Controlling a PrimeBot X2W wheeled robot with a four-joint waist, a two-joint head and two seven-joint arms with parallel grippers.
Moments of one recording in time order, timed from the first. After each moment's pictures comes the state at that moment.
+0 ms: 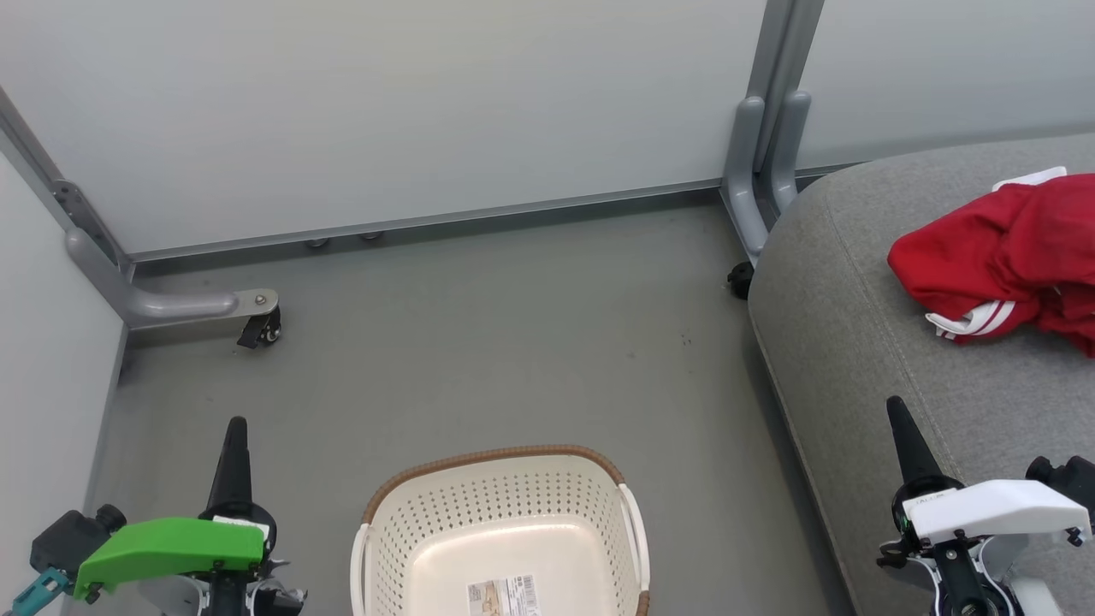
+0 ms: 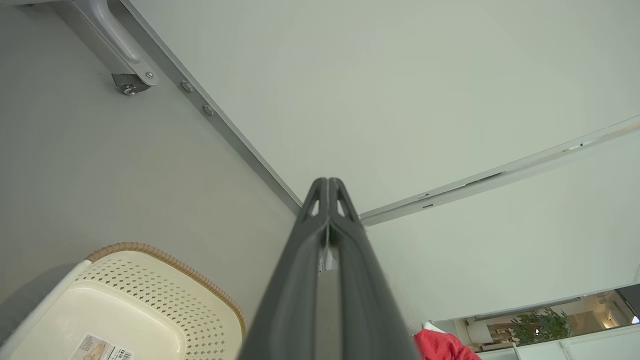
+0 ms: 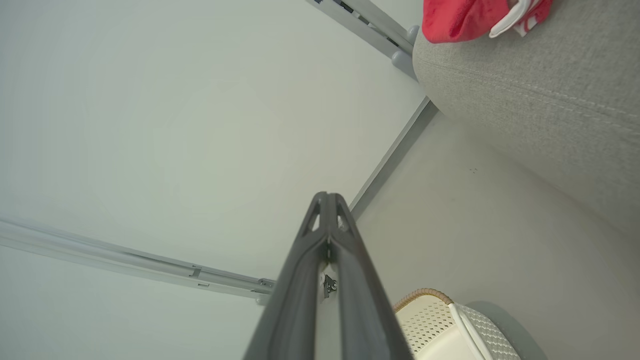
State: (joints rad) left arm -0.07 0.05 0.07 0.26 -1.15 -0.12 0.00; right arm -0.07 -0.04 -0.08 0.22 1.14 0.13 -0.01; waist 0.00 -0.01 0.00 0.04
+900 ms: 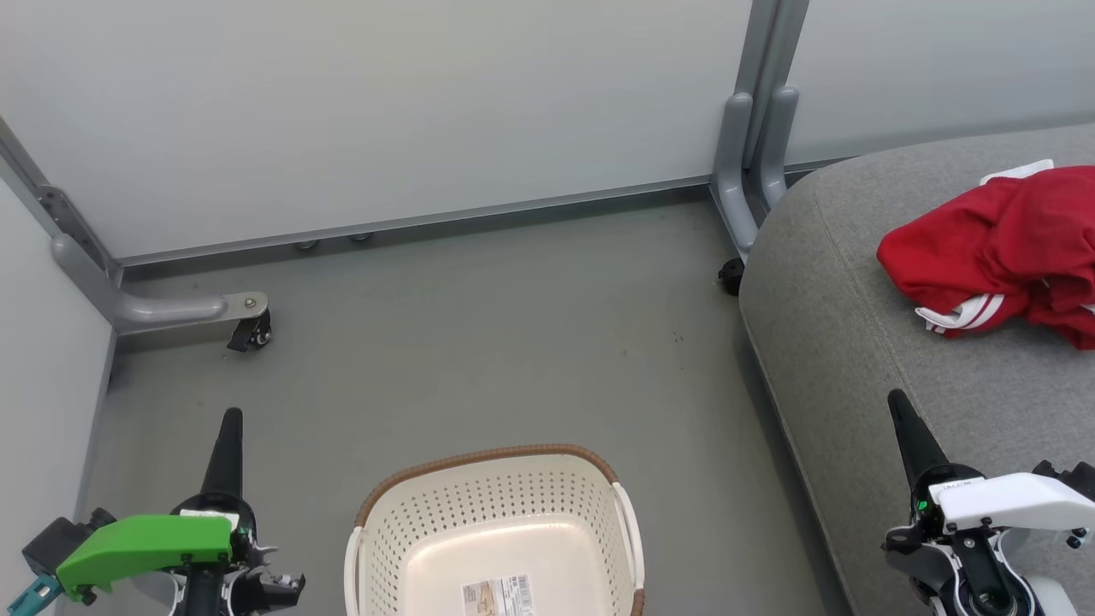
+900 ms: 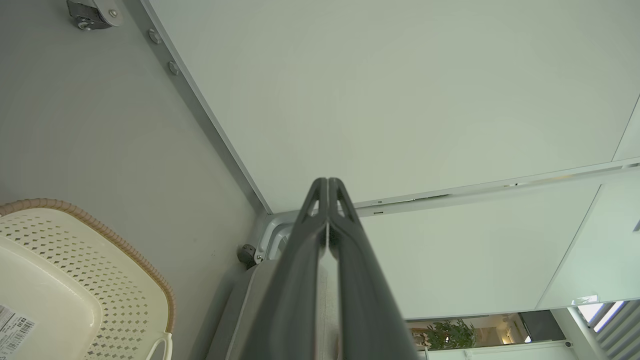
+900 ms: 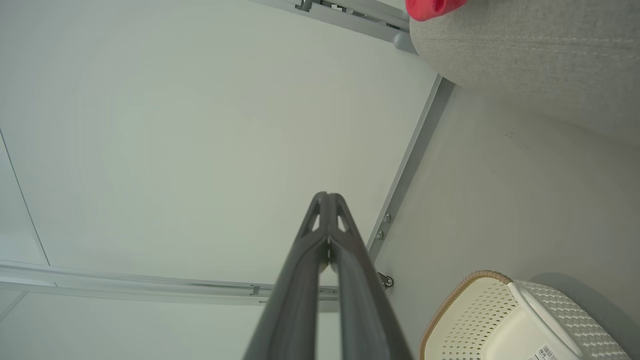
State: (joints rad) left arm -0.09 0.05 0.09 0.25 -1.40 -0.12 0.06; right arm -0.09 -0.05 -0.10 0.23 1.40 0.13 0.06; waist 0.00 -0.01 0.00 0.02
